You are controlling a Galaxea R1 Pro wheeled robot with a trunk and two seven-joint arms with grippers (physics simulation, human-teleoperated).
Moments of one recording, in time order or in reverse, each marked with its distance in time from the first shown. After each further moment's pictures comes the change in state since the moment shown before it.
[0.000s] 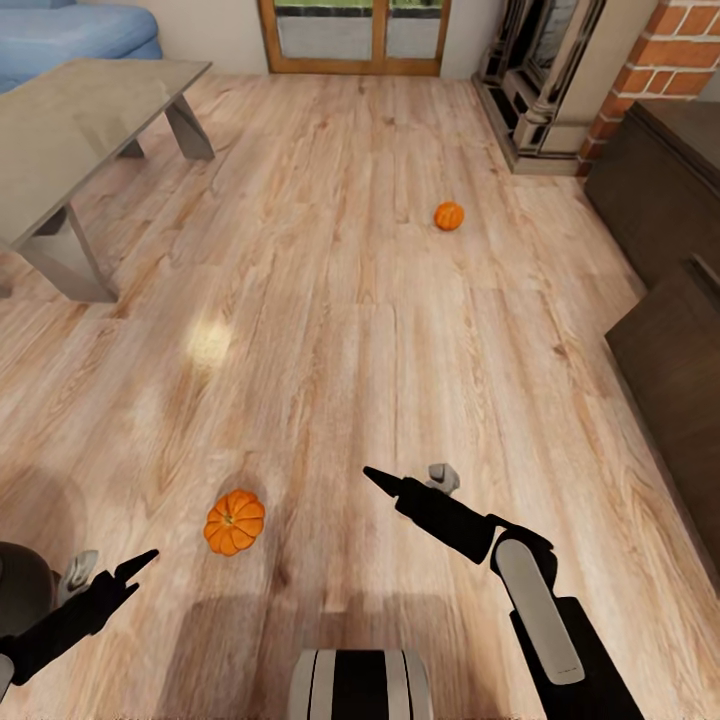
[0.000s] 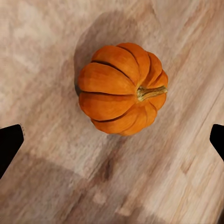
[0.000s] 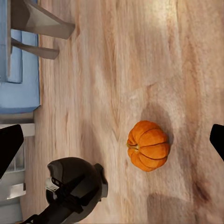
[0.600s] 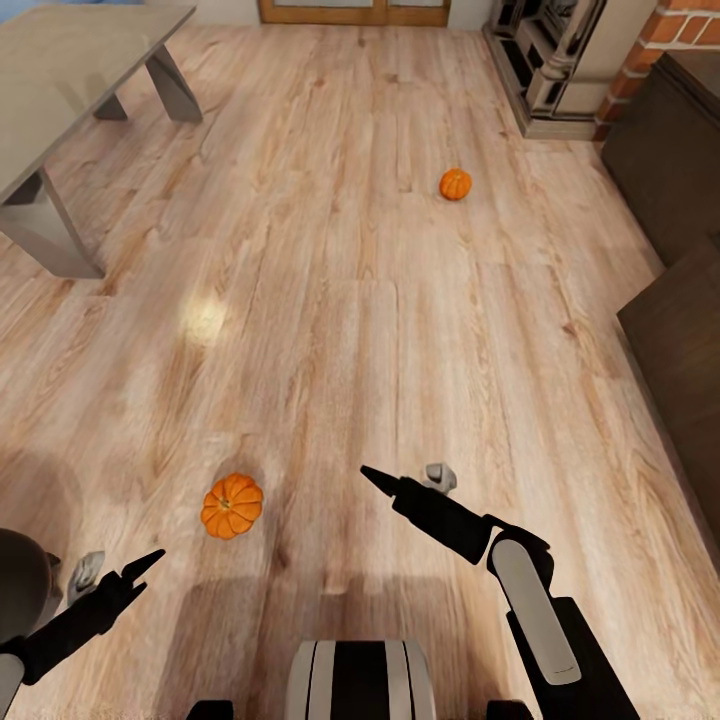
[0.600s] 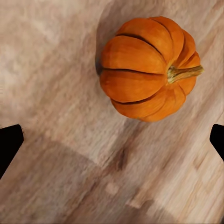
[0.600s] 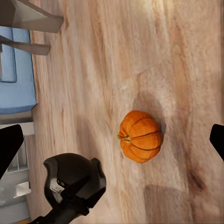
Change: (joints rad) left arm 0.000 -0.024 0.000 0.001 0.003 -0.009 -0.002; right arm 0.000 0.009 0.007 0.005 0.000 -0.009 0.006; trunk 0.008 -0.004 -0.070
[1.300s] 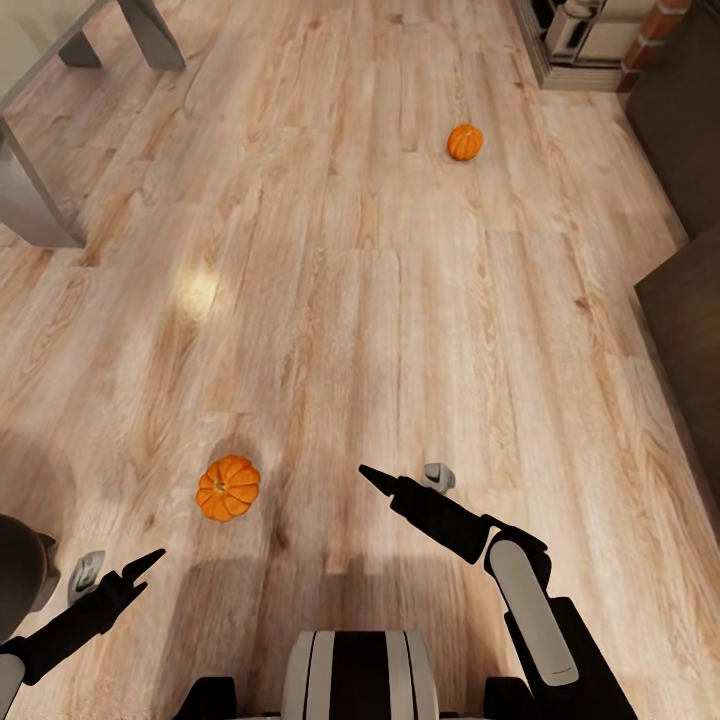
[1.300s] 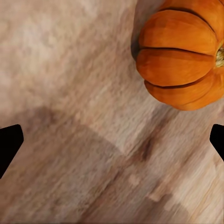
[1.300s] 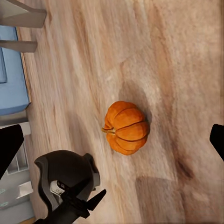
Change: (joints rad) left arm 0.000 -0.002 0.001 0.000 0.001 -0.003 -0.004; right arm 0.000 0.002 0.011 0.002 0.000 -0.020 -0.002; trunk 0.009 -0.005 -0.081
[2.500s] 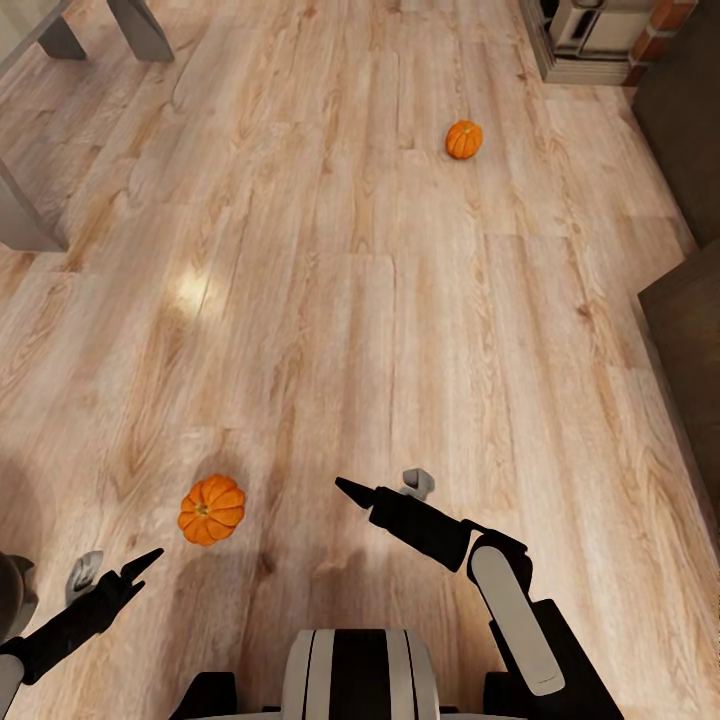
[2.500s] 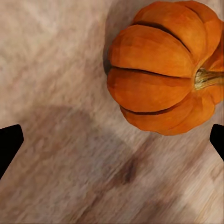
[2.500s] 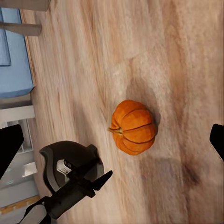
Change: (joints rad) left arm 0.000 0.001 0.002 0.002 -0.001 -0.022 0.003; right arm 0.000 0.002 0.094 -0.003 0.012 -0.001 0.000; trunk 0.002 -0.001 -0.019
